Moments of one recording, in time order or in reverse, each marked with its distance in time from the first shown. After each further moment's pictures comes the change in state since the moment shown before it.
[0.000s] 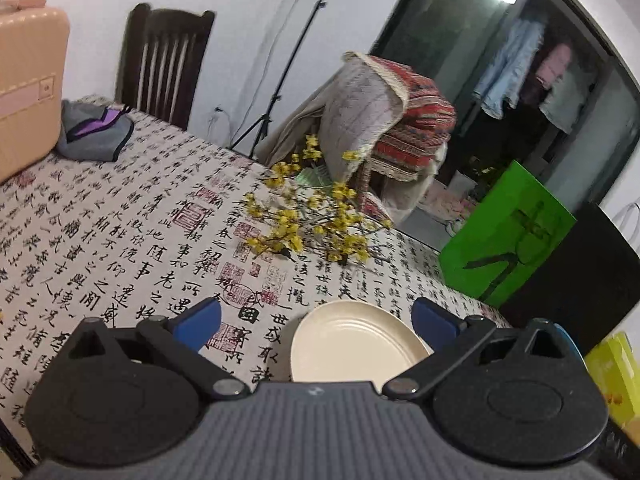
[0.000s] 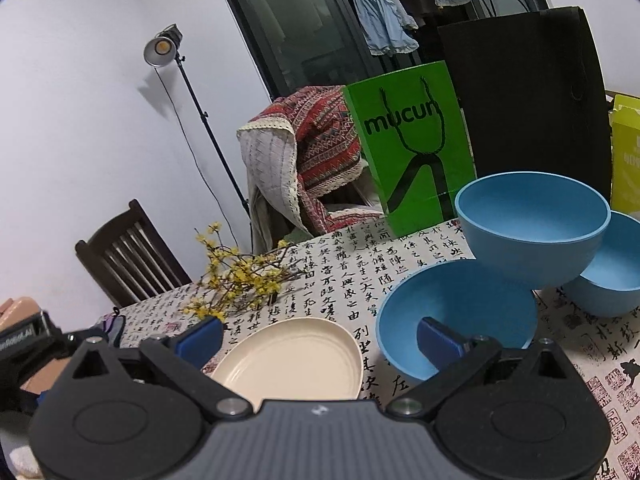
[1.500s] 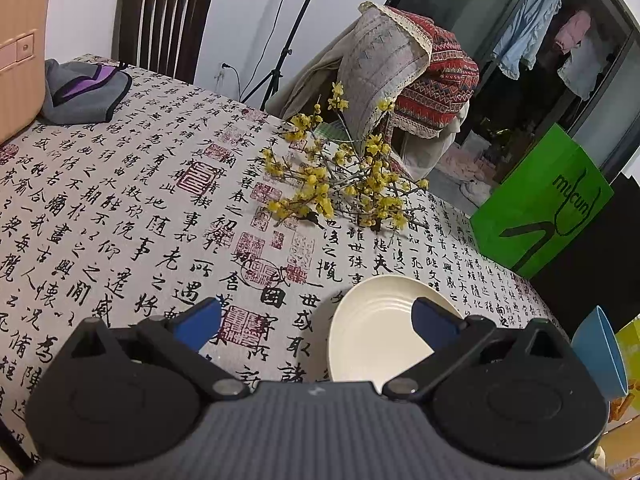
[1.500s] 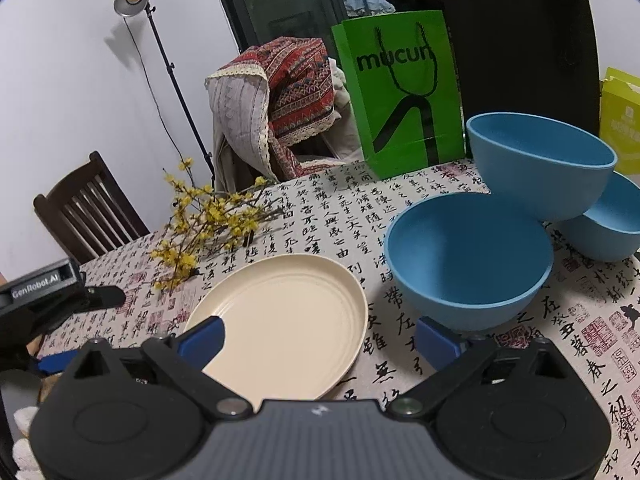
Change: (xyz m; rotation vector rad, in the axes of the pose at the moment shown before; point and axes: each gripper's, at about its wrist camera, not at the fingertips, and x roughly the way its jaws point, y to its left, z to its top) left arm 0.058 0.024 0.003 0.021 0.138 0.024; right arm 0.035 0.036 -0.032 -0.012 0.131 -0.134
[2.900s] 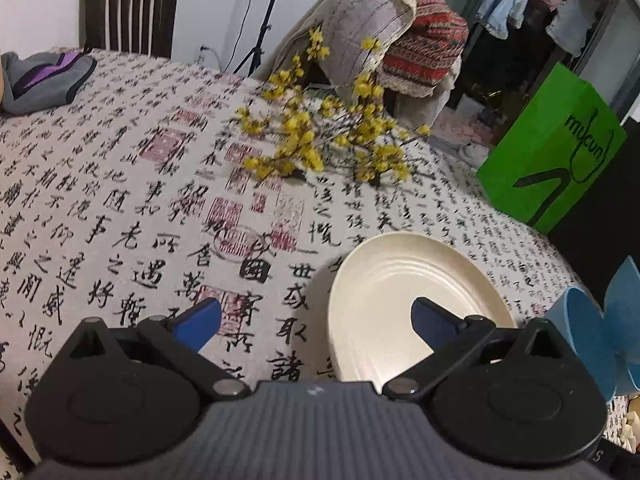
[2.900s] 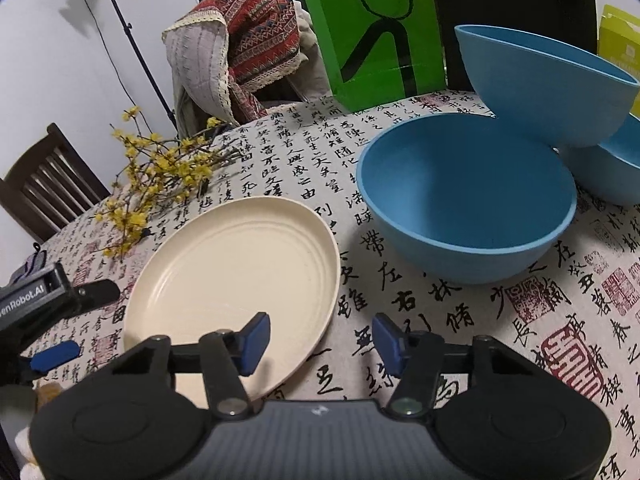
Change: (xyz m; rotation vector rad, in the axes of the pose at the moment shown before) left arm 0.058 -0.010 -0.024 0.095 0.072 0.014; right arm 0.062 -0.013 -0.008 0.059 0.155 -0.083
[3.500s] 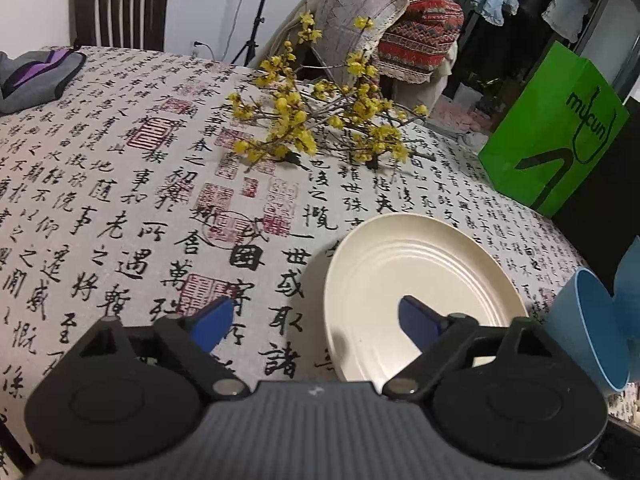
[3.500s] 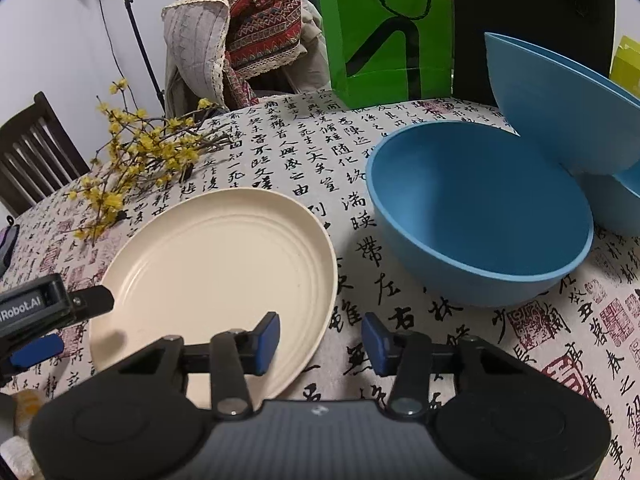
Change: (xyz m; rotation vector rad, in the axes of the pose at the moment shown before) left arm 0.012 -0.005 -0.007 0.035 0.015 -0.011; right arm 0.024 0.016 0.006 -0.087 0.010 -0.086
